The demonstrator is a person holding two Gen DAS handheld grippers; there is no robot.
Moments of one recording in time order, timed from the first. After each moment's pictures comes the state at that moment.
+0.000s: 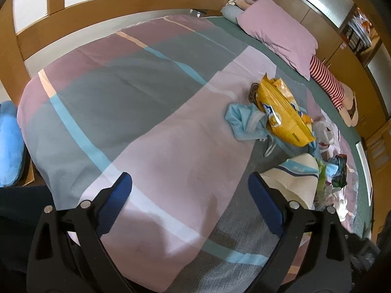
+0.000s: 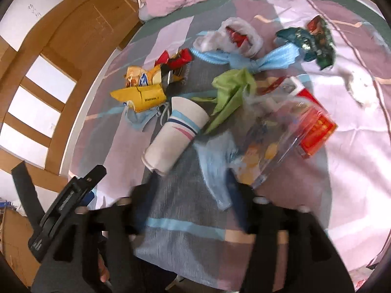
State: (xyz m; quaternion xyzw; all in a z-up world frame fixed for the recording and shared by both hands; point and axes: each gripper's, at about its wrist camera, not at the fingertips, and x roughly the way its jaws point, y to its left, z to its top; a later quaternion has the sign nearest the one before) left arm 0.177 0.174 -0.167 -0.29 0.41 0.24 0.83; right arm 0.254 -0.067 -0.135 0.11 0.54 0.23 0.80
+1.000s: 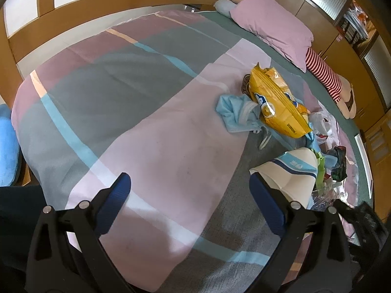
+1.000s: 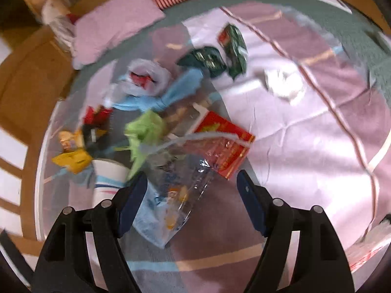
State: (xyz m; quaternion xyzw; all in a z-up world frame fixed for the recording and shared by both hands) left arm 0.185 0.168 -0.175 -0.28 0.42 0.22 0.83; right arm 0.284 -0.118 -0.161 0.18 0.53 0.03 0.83
